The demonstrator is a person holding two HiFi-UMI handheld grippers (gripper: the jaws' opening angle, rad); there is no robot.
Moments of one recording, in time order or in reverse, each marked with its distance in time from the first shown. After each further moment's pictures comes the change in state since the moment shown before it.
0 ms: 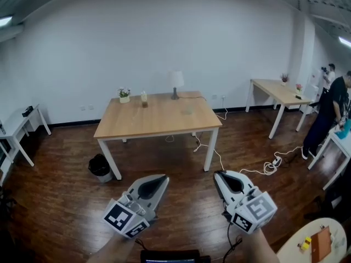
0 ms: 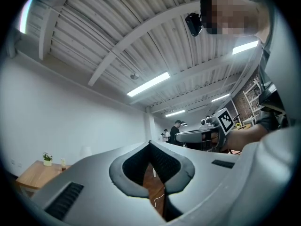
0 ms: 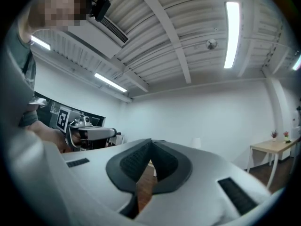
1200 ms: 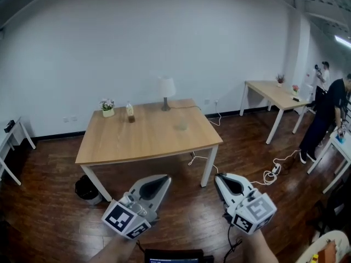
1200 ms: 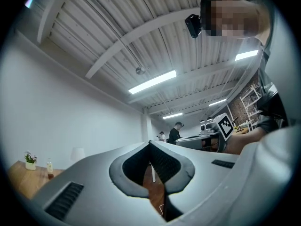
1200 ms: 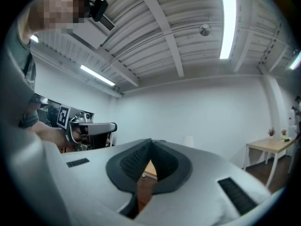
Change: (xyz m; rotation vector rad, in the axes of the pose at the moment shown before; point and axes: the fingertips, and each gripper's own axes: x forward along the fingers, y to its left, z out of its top) left arm 0.145 0.192 -0.058 -0.049 -0.032 -0.089; right arm 0.186 -0.146 -0.032 0.016 0.038 -0.083
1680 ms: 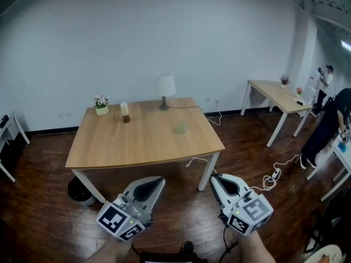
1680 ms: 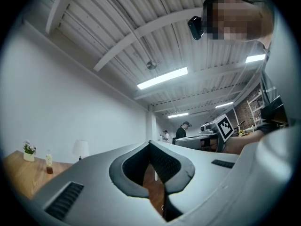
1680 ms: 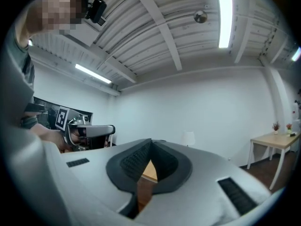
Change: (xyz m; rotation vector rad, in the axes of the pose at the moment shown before) left arm 0.050 0.092 -0.045 -0.059 0.024 0.046; right arm 0.095 -0.066 -0.021 0.035 0.032 0.024
